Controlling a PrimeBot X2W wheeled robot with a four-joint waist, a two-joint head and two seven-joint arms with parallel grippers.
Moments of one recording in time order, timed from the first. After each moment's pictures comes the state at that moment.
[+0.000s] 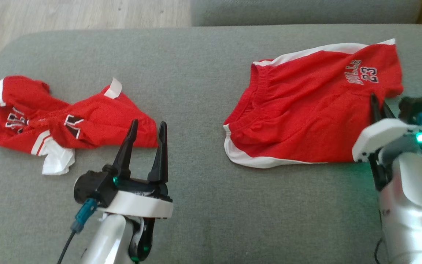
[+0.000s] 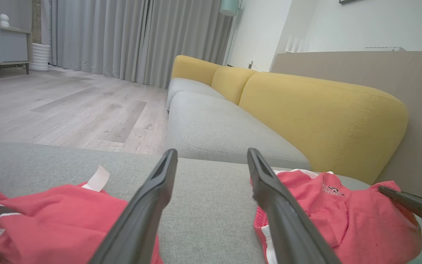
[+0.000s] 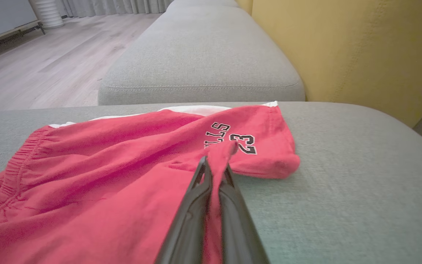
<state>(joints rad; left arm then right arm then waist) -0.21 0.04 -0.32 0.22 -0.36 -0.08 -0.25 -0.57 -0.05 -0.27 0.80 -0.16 0.13 -0.07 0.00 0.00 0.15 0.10</state>
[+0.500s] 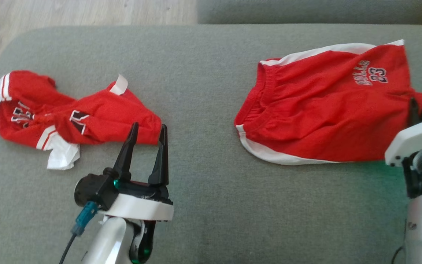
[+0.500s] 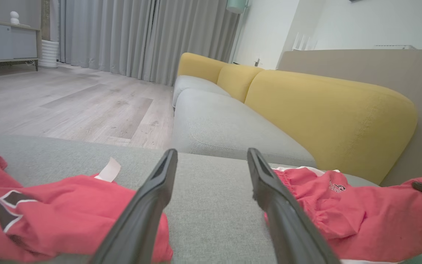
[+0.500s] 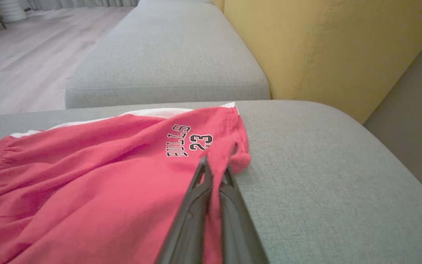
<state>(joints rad) -0.20 0.04 -0.32 0.21 -0.36 -0.07 -0.25 -0.41 -0.05 -0.36 0.42 -0.14 0.13 0.16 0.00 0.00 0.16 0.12</state>
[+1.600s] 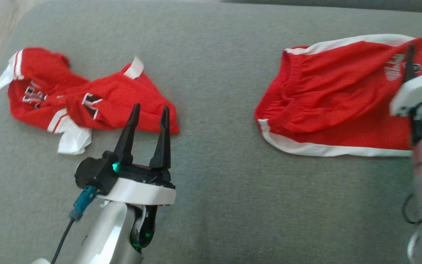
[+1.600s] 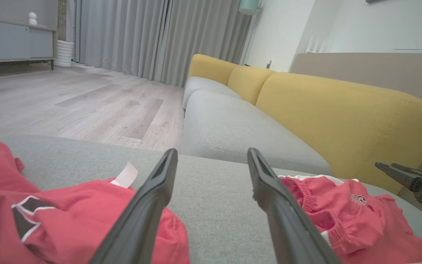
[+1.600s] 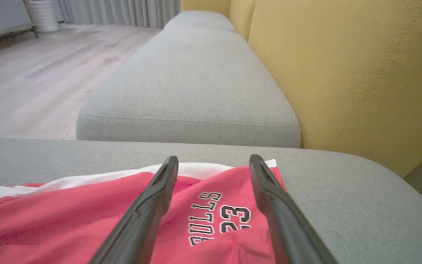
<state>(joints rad) -0.27 0.04 -0.34 0.21 -0.38 -0.07 -0.25 -0.83 -0.16 -0.44 1.00 -0.36 0.13 -0.17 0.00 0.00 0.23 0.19</state>
